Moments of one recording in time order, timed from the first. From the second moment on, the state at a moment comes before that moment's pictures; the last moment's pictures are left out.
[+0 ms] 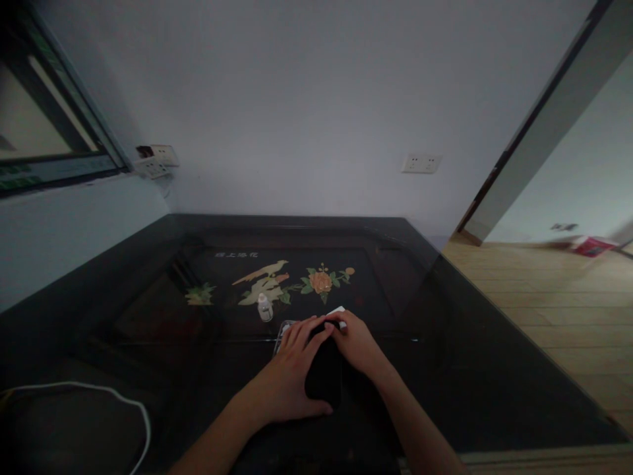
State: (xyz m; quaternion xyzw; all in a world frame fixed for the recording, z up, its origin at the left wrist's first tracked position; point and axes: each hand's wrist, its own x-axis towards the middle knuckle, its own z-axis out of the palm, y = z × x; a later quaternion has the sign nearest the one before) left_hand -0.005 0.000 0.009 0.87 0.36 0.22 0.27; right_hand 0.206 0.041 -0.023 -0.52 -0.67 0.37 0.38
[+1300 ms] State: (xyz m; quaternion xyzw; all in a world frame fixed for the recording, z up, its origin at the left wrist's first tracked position) left_hand -0.006 0.002 -0.002 0.86 0.38 0.23 0.25; right_hand 0.199 0.034 -0.026 -0.57 -0.73 0.19 0.33
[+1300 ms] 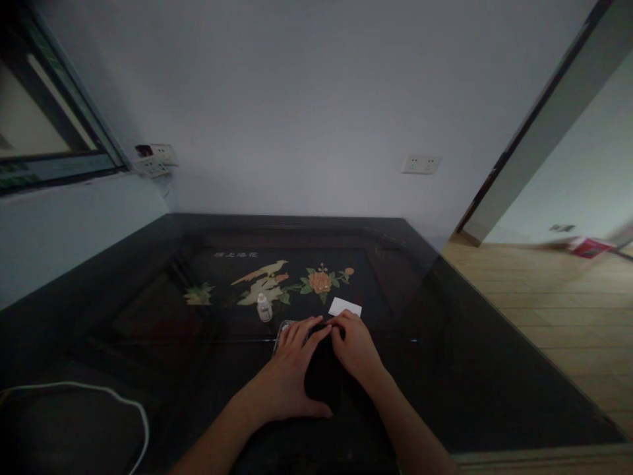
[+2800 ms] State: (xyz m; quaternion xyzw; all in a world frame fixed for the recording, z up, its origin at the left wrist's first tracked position) left_hand -0.068 0.049 0.036 0.69 0.45 0.54 0.16; right_hand 0.212 0.017 -0.023 -0.68 -0.71 -0.02 0.18
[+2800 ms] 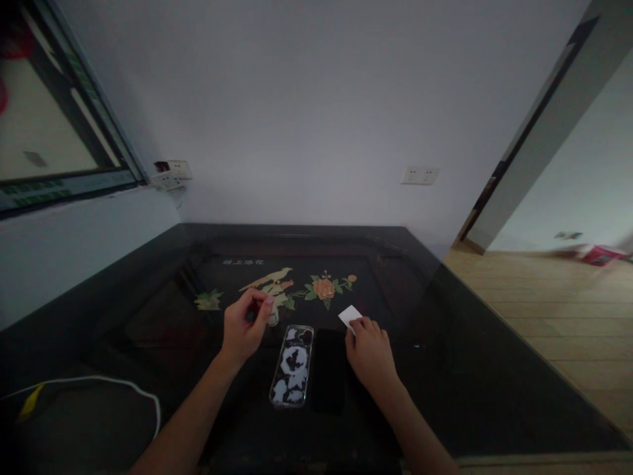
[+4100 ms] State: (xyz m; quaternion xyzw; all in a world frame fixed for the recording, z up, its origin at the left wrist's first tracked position) left_hand -0.093 0.075 -0.010 0.73 0.51 0.39 0.23; right_hand 0.090 0.070 0.029 -0.49 -0.77 0.18 0.36
